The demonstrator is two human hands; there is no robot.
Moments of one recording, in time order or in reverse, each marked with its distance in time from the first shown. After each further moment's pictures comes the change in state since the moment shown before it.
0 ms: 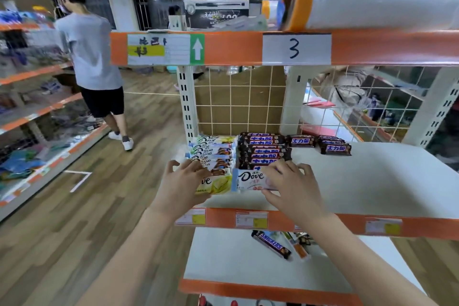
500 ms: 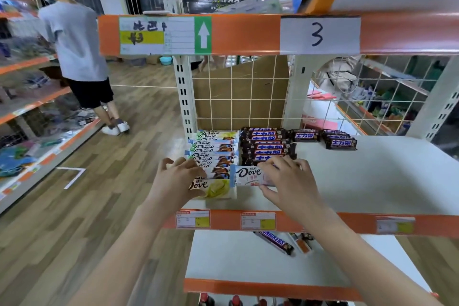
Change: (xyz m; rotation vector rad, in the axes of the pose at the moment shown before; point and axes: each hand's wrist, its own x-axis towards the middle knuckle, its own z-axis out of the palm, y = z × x) left_hand 0.008 -0.026 0.015 -0.126 -0.153 -0.046; right_hand 0.013 -0.013 0.021 0.030 -0.125 0.075
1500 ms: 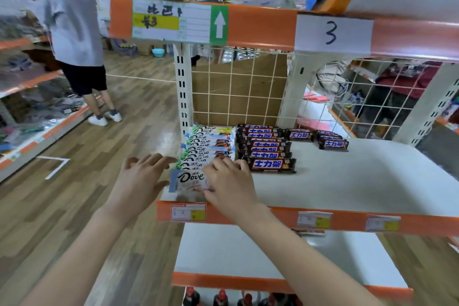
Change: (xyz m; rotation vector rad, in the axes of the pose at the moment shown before) left_hand -0.035 -0.041 0.004 -0.045 0.222 -0.066; right_hand 0.030 -0.103 0.002 0.171 -0.231 -0.084
